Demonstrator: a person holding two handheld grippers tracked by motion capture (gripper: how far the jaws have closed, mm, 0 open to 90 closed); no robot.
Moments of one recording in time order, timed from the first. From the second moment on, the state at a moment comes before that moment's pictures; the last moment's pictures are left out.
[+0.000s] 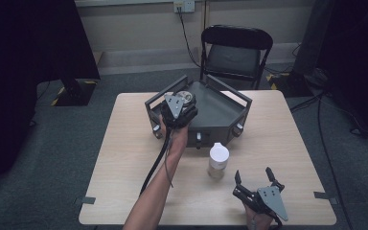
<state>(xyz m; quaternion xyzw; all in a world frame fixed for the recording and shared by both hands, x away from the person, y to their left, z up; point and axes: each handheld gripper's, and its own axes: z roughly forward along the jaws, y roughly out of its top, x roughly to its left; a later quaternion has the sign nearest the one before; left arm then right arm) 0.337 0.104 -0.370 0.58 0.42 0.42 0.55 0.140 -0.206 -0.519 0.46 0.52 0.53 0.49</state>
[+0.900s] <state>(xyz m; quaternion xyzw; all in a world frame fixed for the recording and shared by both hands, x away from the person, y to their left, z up) 0.337 0.105 -0.376 0.58 0.44 0.42 0.55 0.140 -0.206 -0.519 0.46 0.52 0.53 0.49</state>
